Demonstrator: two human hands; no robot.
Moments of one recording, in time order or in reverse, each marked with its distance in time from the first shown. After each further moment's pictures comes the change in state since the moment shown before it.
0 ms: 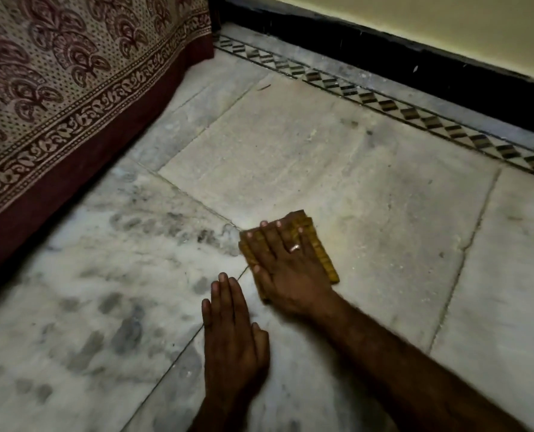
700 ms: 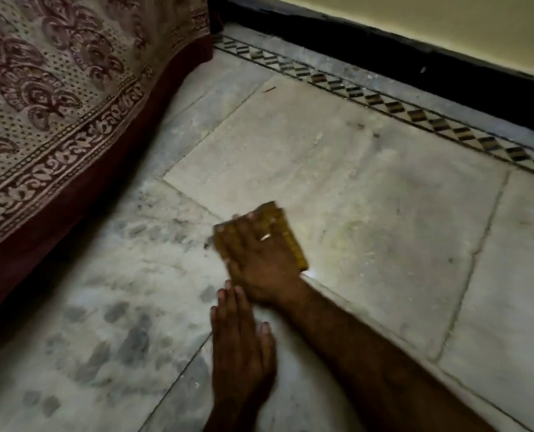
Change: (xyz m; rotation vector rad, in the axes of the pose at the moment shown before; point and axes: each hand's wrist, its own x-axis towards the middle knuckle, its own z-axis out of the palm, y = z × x) left_hand 0.000 0.000 0.009 -0.055 0.100 0.008; right_hand 0.056 -0.034 0.009 -0.025 0.157 -0.099
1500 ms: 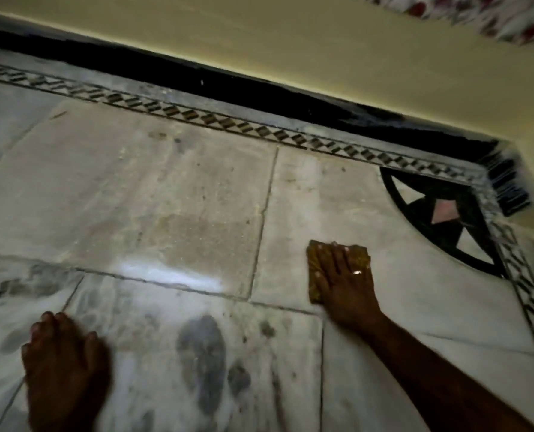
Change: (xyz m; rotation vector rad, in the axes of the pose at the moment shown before) left_hand -0.011 -0.026 0.022 0.205 0.026 0.255; right_hand -0.398 0.189 -0.116 -0.175 -0.133 0.969
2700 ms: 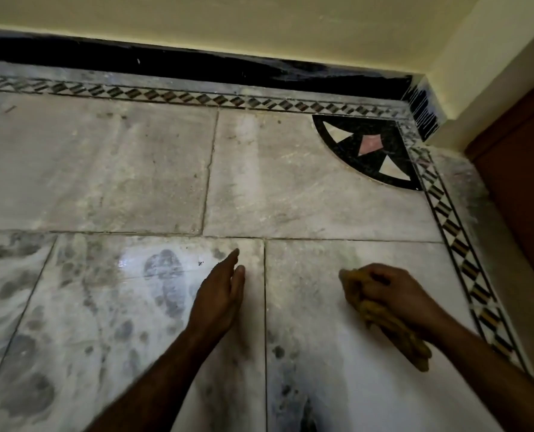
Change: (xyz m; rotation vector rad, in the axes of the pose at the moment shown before) left_hand -0.051 0.257 -0.150 -0.929 -0.688 0.074; right_hand -0.237 0.095 -0.140 1.014 -0.260 0.456
